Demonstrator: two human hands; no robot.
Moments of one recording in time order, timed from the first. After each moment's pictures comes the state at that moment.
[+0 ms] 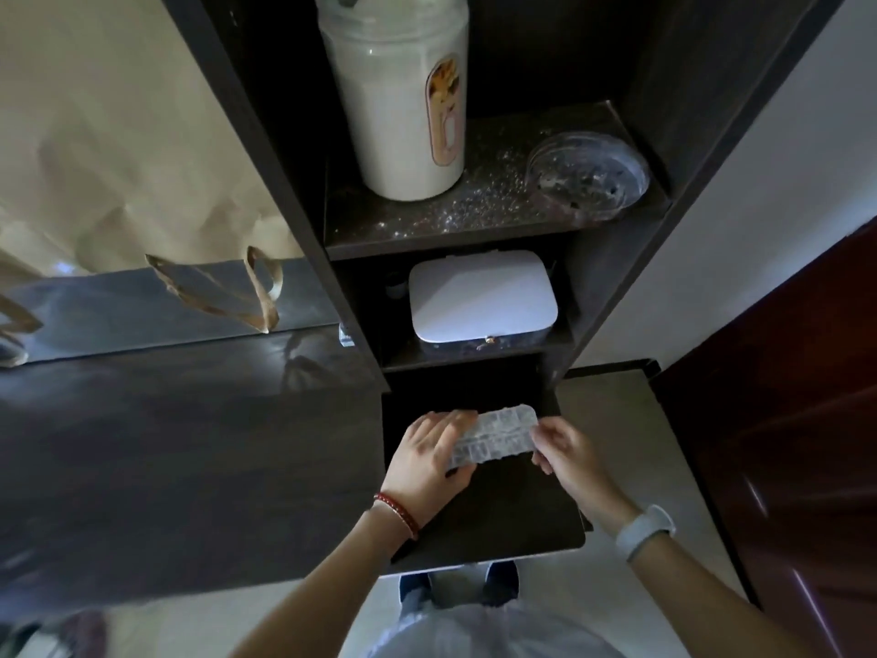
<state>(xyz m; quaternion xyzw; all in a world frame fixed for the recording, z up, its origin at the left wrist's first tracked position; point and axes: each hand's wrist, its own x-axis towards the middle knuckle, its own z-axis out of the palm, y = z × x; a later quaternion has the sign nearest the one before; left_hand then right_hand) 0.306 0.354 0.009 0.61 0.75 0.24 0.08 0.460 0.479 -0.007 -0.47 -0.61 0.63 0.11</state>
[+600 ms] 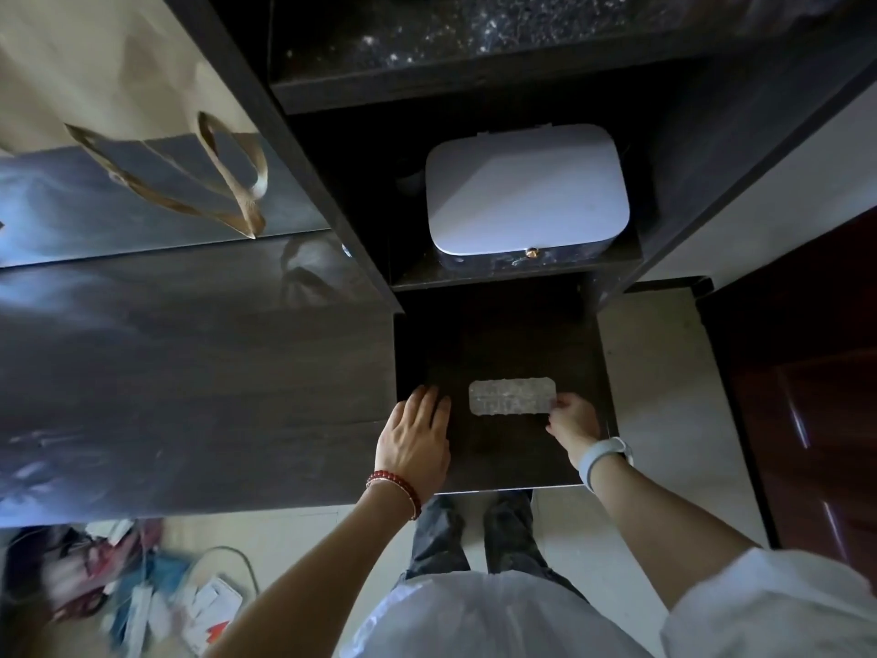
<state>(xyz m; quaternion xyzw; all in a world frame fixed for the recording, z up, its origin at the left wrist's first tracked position) 0.311 0.304 -0.084 0.52 0.84 -0.03 0.19 0.446 0.468 -0.143 -0.66 -0.54 0.52 -0.04</state>
